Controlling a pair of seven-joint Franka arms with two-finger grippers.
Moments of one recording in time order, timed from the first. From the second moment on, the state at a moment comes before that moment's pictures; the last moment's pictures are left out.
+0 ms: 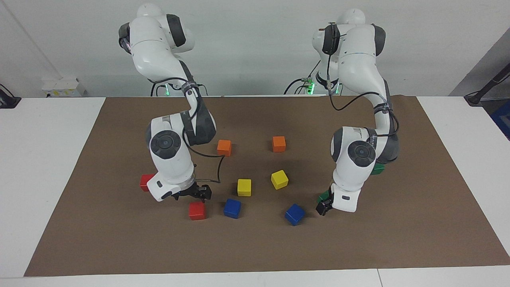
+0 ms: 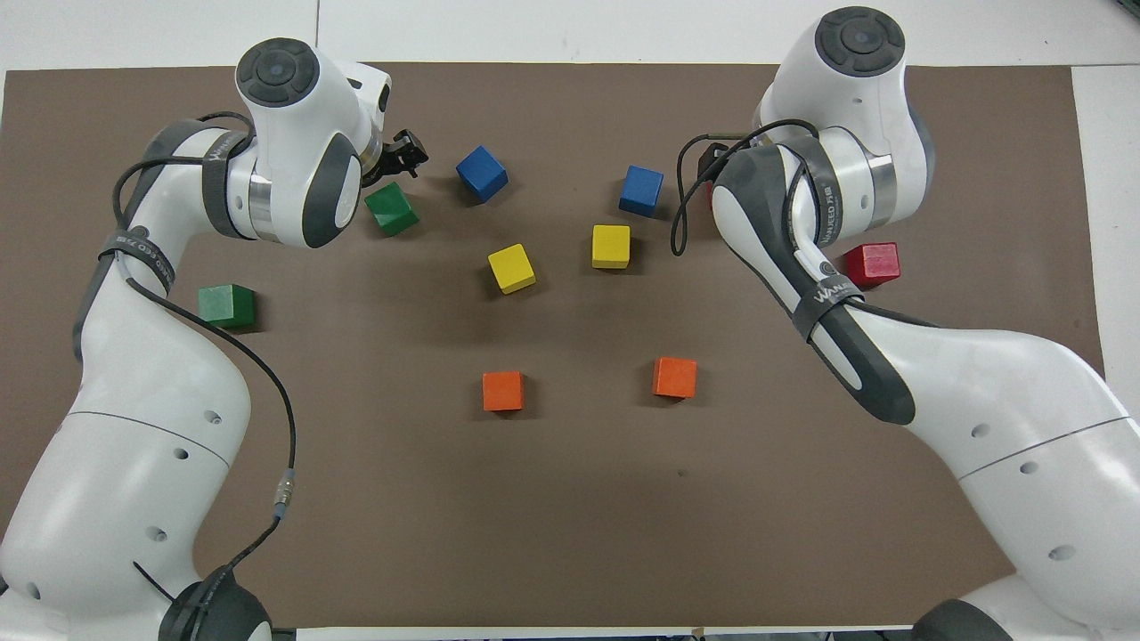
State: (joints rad) left arm -0.35 0.74 0.09 -1.31 -0.02 2.10 -0.68; right arm 0.16 0.73 0.11 -1.22 -0.11 1.93 0.40
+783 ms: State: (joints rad) left arm -0.37 0.71 0.09 -1.36 -0.02 2.08 -0.74; right arm 0.18 0.81 0.10 -1.14 -0.12 1.97 0.36
